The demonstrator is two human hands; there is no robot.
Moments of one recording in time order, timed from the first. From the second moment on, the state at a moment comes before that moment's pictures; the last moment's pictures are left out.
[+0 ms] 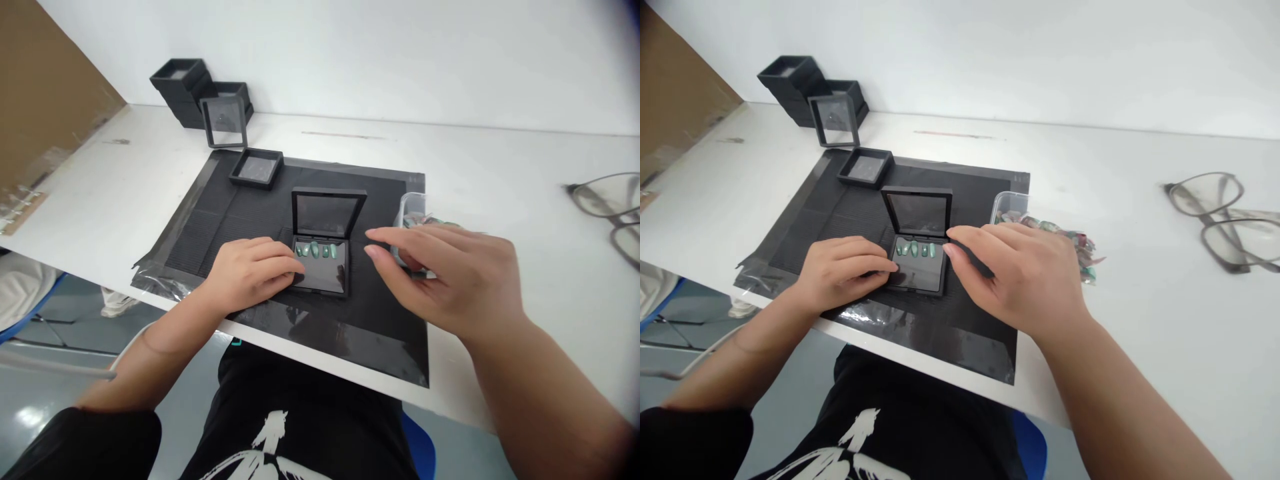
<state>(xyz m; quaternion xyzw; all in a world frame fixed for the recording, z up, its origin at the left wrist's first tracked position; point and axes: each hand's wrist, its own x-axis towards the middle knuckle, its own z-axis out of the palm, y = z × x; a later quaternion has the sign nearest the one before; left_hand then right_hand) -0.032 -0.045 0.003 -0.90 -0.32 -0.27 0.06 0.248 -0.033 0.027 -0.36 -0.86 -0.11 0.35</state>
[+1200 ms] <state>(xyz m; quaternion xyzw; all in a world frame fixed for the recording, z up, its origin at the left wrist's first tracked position) -0.029 -0.041 -0.004 -0.90 -0.36 -0.25 -0.02 0.242 -0.035 0.027 -0.39 -0.85 -0.06 0.35</state>
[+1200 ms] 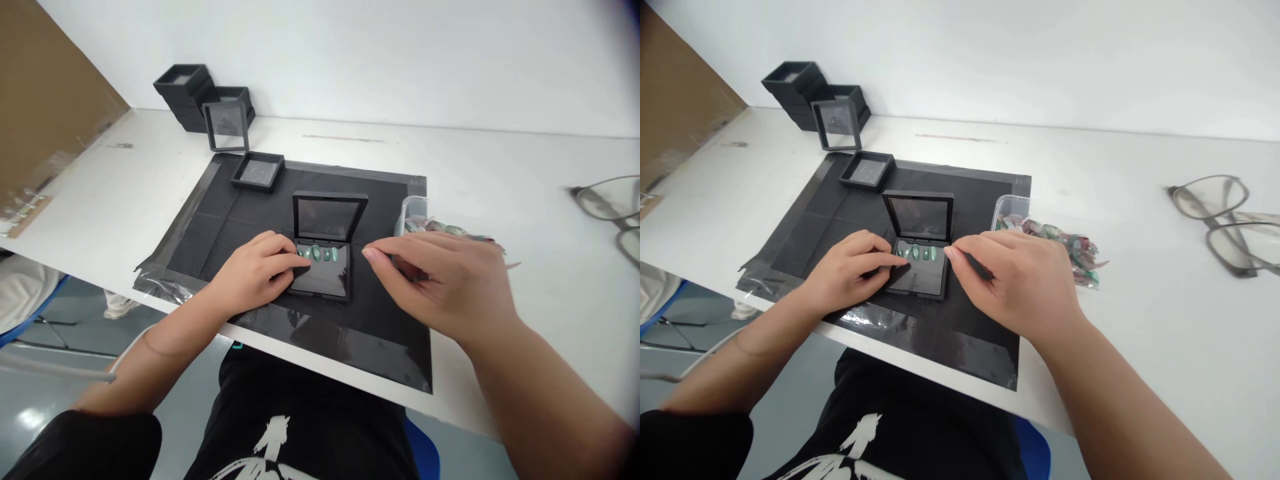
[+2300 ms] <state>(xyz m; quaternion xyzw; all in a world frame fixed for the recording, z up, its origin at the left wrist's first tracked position) -0.031 -0.044 0.006 -0.87 -0.43 -0.20 -0.15 0.244 -0.036 0.024 -0.44 -0.83 -0.06 0.34</state>
